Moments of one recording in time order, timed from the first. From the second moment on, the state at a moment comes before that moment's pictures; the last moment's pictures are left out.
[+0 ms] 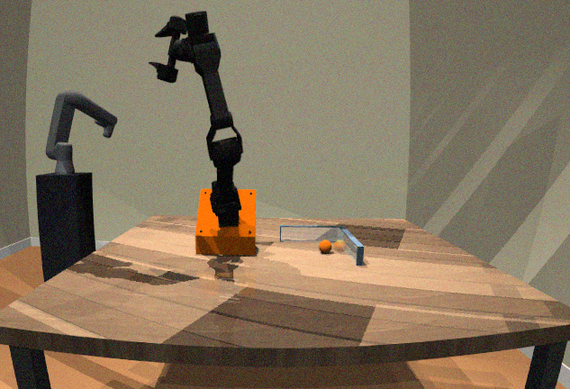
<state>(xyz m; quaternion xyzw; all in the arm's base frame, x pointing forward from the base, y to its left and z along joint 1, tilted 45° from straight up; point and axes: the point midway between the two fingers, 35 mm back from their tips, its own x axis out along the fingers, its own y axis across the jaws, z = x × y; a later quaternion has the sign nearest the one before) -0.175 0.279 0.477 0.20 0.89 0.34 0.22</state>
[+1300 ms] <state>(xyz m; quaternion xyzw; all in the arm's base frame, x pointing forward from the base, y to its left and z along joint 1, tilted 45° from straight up) 0.198 0.362 0.229 0.34 0.64 0.09 0.68</state>
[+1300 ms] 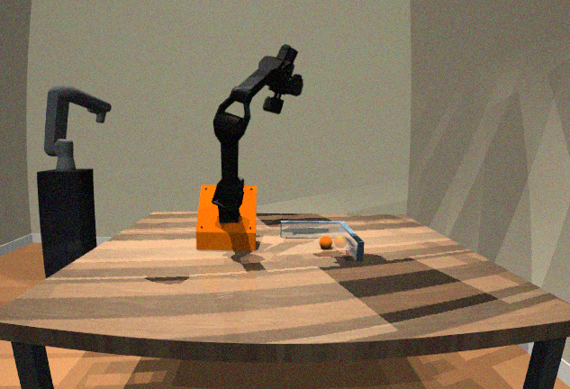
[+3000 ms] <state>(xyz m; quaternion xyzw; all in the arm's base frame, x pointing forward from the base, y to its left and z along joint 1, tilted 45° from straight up) 0.328 -0.053 0.008 -0.23 0.65 -0.31 0.66</state>
